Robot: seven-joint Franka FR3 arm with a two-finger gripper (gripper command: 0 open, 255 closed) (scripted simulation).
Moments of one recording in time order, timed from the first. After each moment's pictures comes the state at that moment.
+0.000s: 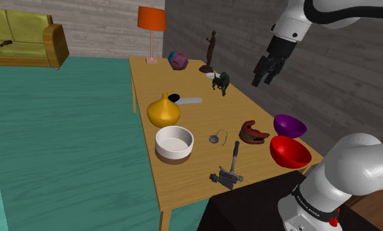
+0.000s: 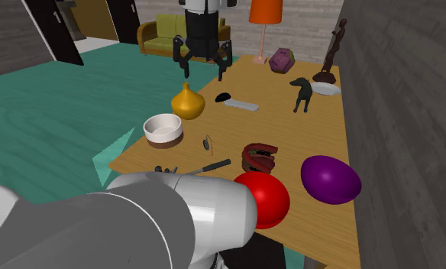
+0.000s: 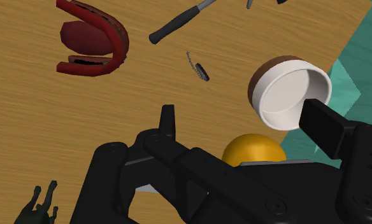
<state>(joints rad) 0.00 -0.75 0.02 -2.39 0.07 1.71 -0.01</state>
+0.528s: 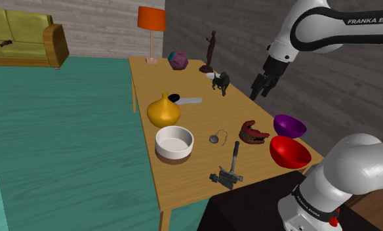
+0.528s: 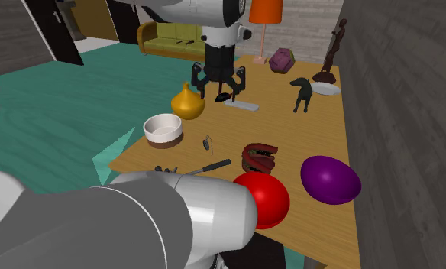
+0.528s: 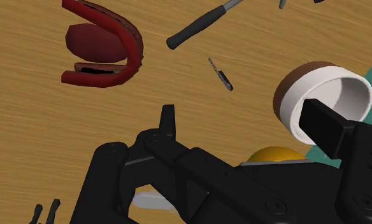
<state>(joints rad) -0.03 -0.74 -0.05 -2.54 0.03 1.88 -0.09</state>
